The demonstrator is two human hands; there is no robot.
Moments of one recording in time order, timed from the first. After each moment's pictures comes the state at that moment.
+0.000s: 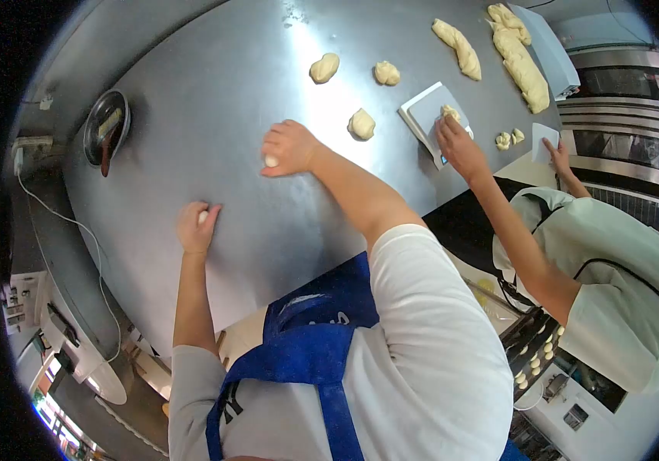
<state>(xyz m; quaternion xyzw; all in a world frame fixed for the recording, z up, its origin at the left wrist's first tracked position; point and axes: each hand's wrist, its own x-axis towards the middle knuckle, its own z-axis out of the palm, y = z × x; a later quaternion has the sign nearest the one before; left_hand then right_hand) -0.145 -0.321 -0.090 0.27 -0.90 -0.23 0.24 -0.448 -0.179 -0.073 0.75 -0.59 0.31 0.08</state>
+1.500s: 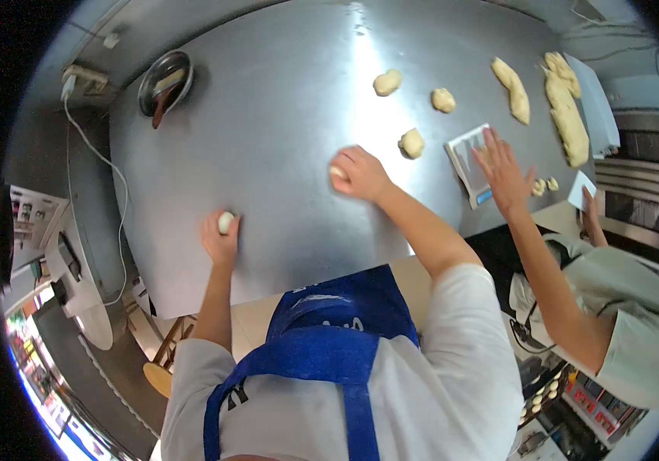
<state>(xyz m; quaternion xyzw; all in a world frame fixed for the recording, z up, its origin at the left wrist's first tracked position) -0.069 -0.272 -0.089 0.42 -0.85 -0.10 0.31 -0.427 -0.120 -0.074 0.63 -0.67 0.38 0.01</state>
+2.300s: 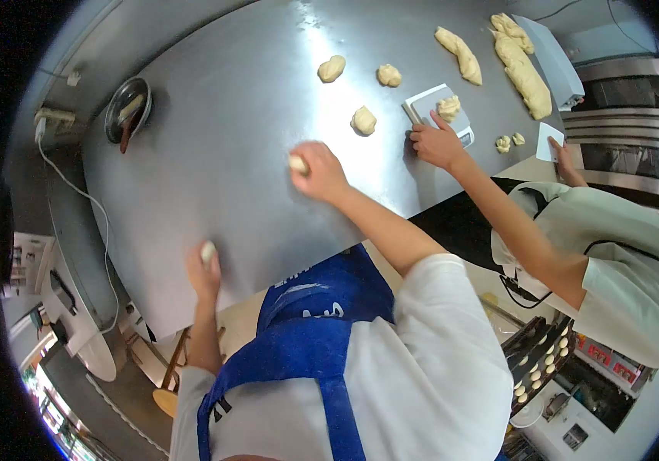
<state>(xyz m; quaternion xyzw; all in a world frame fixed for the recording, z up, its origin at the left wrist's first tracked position) -0.017 -0.231 -0.076 0.39 -0.87 -0.27 0.17 -0.387 -0.097 -0.052 0.49 -0.75 0.45 -0.01</state>
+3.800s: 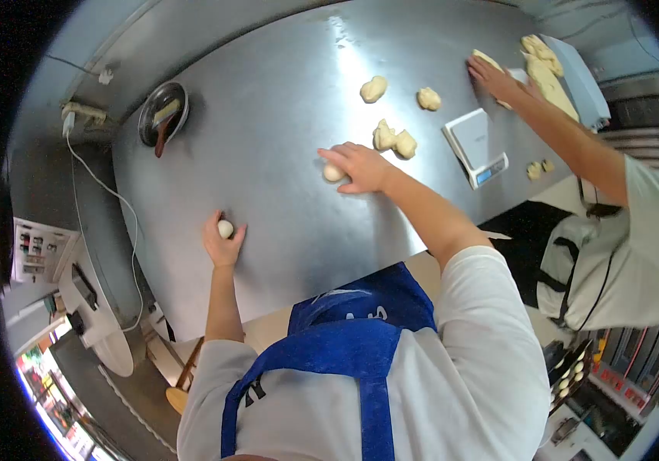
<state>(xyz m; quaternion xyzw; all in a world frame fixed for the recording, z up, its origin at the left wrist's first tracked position) -0.078 -0.317 -0.082 0.37 -0.87 -0.18 0.26 -0.461 -0.125 -0.038 0.70 -0.66 0.22 -0.16</state>
